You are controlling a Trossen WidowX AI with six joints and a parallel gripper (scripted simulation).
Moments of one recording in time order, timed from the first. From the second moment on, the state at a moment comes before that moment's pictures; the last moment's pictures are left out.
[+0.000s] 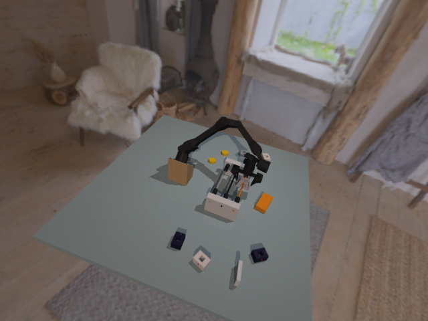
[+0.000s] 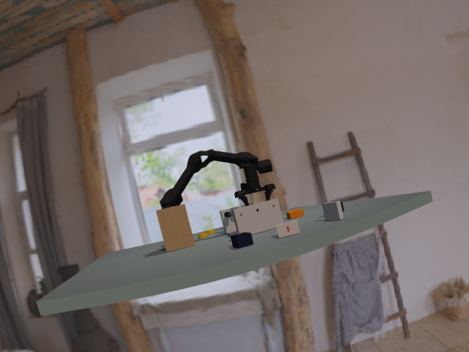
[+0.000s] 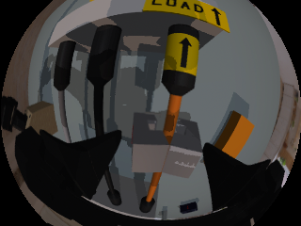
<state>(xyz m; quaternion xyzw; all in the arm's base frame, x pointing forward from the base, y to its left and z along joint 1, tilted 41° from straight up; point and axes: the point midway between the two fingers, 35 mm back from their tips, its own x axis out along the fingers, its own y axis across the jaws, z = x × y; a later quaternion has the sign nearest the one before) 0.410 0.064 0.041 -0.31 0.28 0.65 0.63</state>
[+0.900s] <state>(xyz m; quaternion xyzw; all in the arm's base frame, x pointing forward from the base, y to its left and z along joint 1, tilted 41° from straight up) 0.411 0.083 0.017 -0.31 0.28 0.65 0.64</state>
